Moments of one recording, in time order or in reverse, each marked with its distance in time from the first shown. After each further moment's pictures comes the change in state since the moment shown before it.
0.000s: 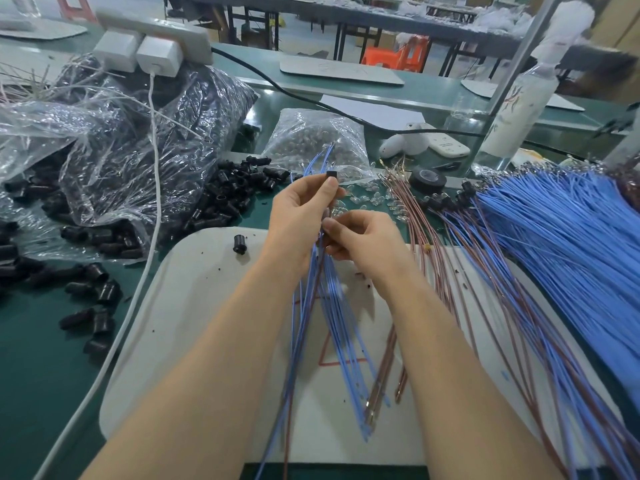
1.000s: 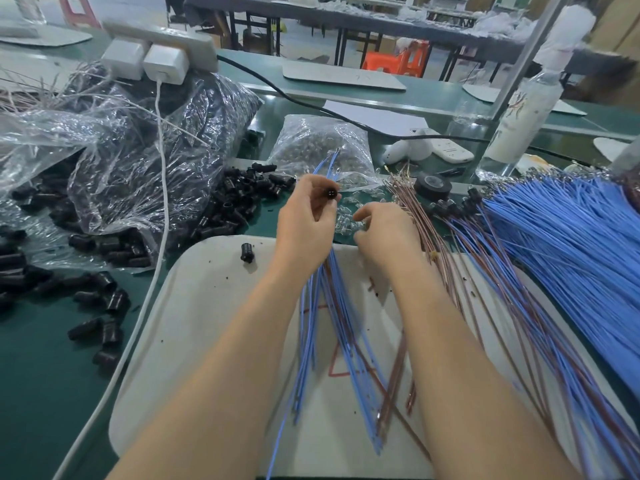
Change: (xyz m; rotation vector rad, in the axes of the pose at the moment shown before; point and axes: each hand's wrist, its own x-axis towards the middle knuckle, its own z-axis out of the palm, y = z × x) left_hand 0.015 -0.020 -0.011 0.481 0.060 0.242; right_hand 0.043 0.011 -0.013 -0.865 0.214 0.070
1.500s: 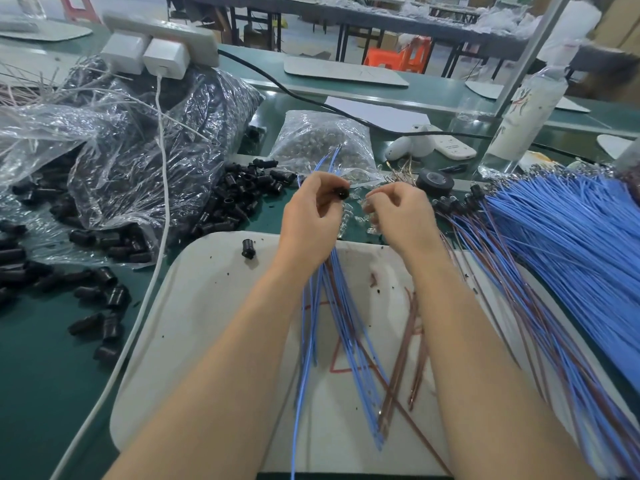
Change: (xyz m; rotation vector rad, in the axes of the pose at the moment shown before) left_hand -0.002 0.001 0.001 -0.011 -0.043 0.013; right_hand -0.005 0.005 -0.013 0.625 0.173 -0.021
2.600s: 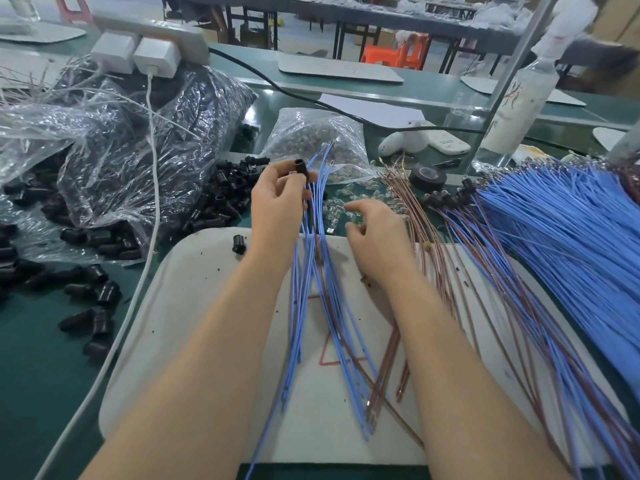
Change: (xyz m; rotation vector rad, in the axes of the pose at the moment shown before) left_hand 0.008 0.002 -0.012 -0.307 0.201 -0.188; right_hand -0.020 0.015 0.012 -0.382 -0.125 -0.158
